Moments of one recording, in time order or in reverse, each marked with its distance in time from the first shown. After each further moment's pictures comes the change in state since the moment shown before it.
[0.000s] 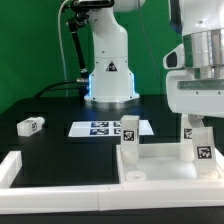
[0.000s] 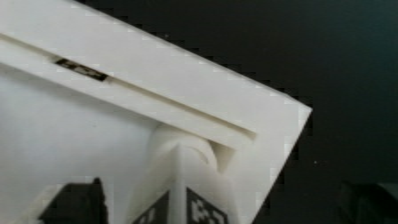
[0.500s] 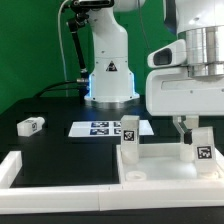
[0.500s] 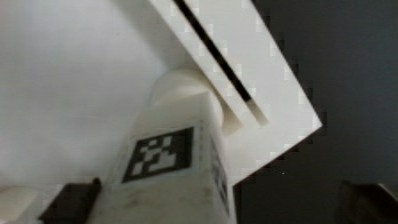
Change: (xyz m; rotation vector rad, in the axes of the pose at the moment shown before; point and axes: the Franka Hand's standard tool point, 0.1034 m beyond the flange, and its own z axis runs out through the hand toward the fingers) arm 0.013 0.003 -0.002 -0.007 0.045 -0.374
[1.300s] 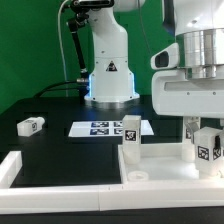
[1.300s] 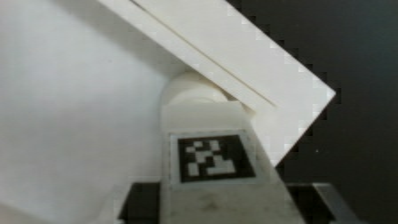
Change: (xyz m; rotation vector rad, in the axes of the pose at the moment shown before) arm -0.001 0.004 0.002 -0.009 -0.007 0.388
